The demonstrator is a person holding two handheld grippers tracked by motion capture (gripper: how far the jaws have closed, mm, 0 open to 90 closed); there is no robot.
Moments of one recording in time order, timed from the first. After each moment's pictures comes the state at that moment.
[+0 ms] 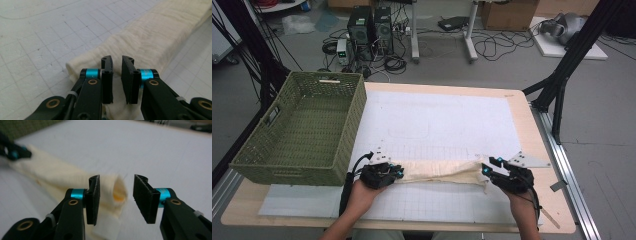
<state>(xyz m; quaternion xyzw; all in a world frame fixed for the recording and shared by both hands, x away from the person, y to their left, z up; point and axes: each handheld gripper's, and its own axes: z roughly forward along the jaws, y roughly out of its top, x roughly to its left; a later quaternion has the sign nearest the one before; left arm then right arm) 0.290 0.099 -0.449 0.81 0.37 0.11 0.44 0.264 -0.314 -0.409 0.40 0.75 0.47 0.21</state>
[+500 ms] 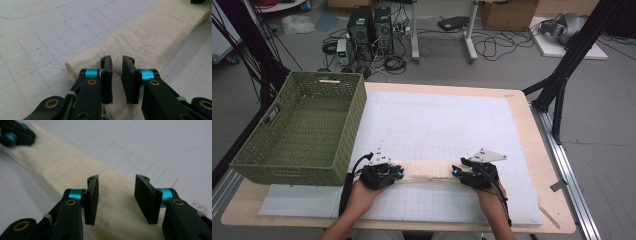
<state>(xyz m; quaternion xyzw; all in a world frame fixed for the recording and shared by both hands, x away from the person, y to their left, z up) 0.290 0.101 -0.451 0.81 0.37 0.11 0.45 0.286 -0.235 -0.434 0.38 0.81 0.41 0.18</state>
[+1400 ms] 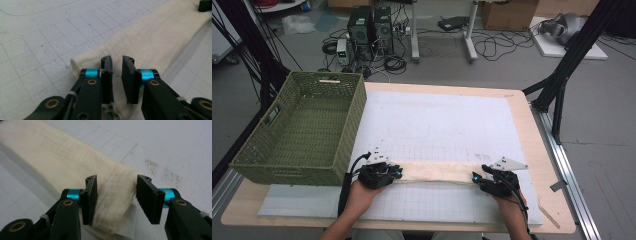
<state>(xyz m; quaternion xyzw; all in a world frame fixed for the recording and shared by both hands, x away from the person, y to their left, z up) 0.291 0.106 -0.449 0.80 0.38 0.10 0.45 0.269 -0.291 -0.445 0.41 0.80 0.39 0.20</state>
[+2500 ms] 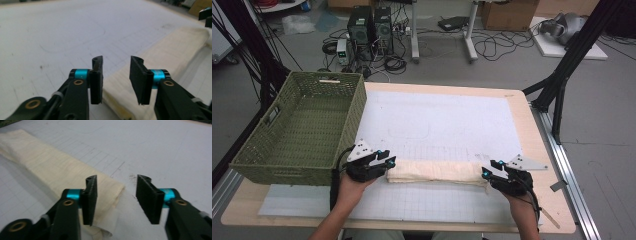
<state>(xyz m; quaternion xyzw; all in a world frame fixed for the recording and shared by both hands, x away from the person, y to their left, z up) 0.296 0.135 -0.424 0.75 0.36 0.15 0.54 0.262 -0.315 -0.422 0.41 0.77 0.44 0.22</state>
